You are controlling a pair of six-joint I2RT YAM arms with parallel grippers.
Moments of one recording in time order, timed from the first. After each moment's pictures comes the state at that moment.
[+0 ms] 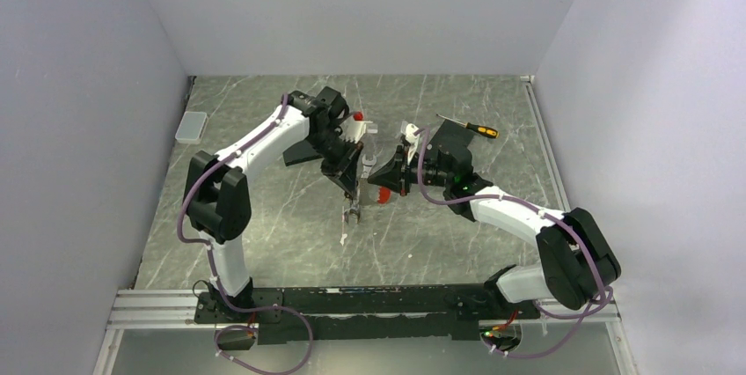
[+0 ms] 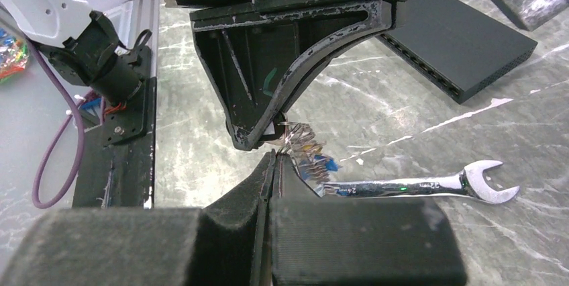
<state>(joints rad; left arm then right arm) -0.54 1.86 1.64 -1.19 0.73 0.08 0.54 1.35 0.65 0.53 -0.82 0.12</state>
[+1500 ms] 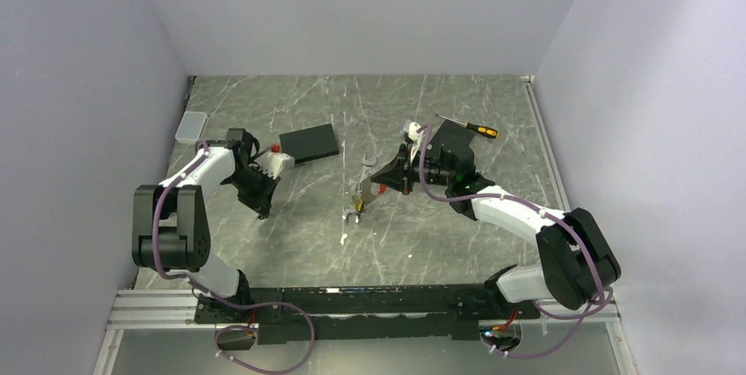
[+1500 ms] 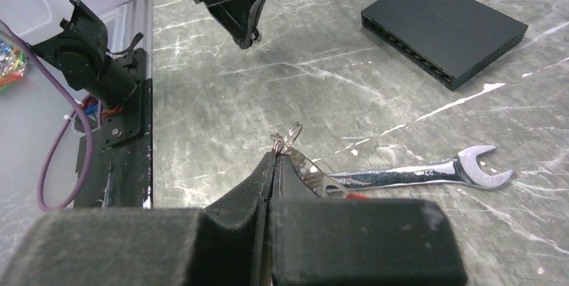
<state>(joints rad) -0.01 1.55 0.95 -0.90 0.34 0.58 0.52 1.35 0.65 0.52 -0.82 0.14</state>
